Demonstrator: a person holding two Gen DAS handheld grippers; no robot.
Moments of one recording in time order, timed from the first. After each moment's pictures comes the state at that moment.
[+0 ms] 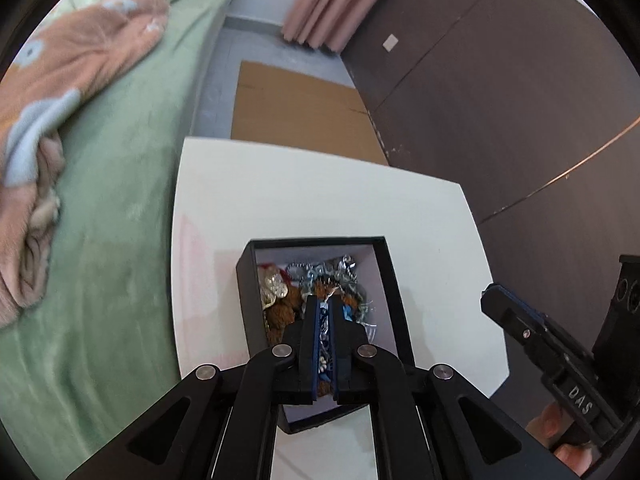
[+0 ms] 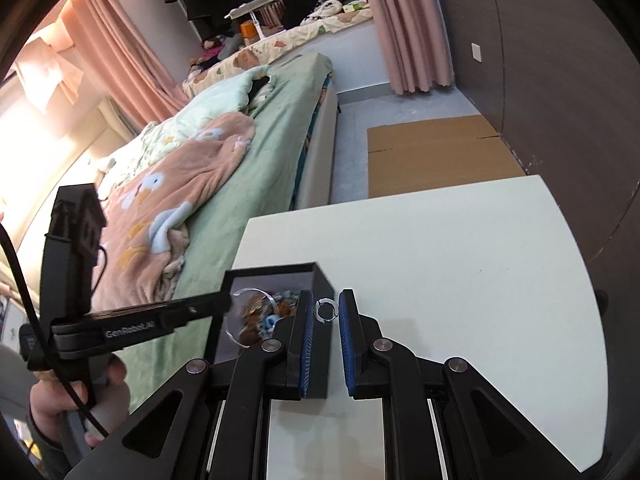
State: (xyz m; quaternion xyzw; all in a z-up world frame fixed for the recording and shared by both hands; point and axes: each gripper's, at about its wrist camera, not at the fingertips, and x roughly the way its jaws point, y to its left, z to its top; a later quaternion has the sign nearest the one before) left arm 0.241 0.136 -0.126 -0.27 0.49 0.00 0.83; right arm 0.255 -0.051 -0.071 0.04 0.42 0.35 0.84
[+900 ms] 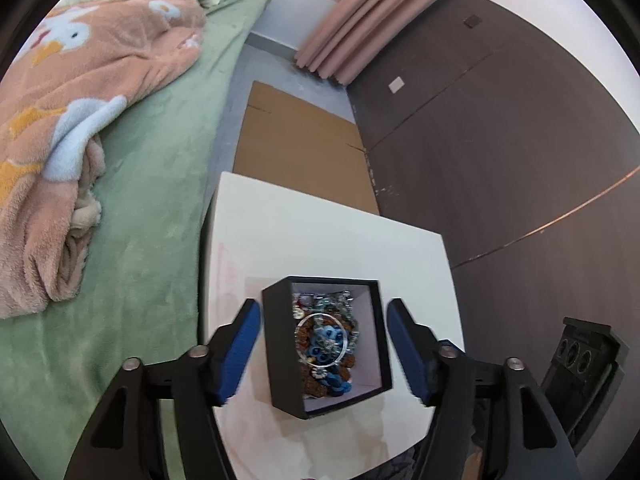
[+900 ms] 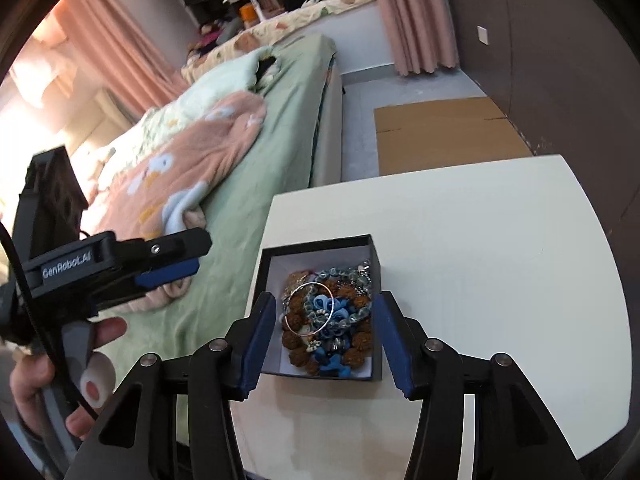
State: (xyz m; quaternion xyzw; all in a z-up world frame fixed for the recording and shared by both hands) left arm 0.212 0.179 -0.084 -0.33 0.43 0.01 0.84; right arm 0.227 -0.025 -0.071 0.05 0.45 0.35 0.82
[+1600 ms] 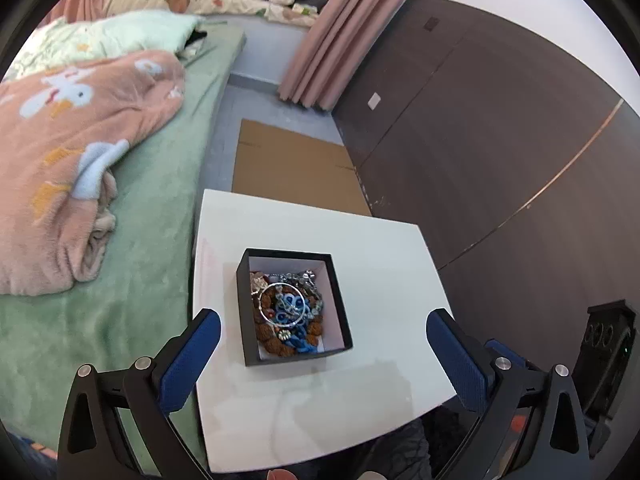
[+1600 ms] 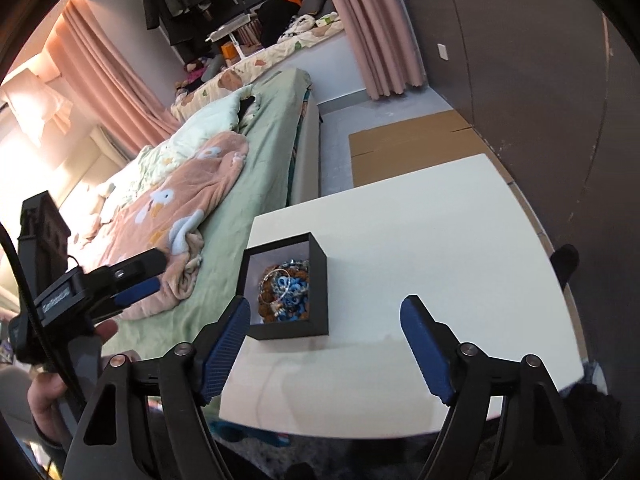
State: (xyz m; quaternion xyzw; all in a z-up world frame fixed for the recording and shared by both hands) left arm 0.154 0.108 -0.035 -0.26 0.39 0.03 0.88; right arm 0.191 -0.121 -0.036 0.09 0.42 0.31 0.85
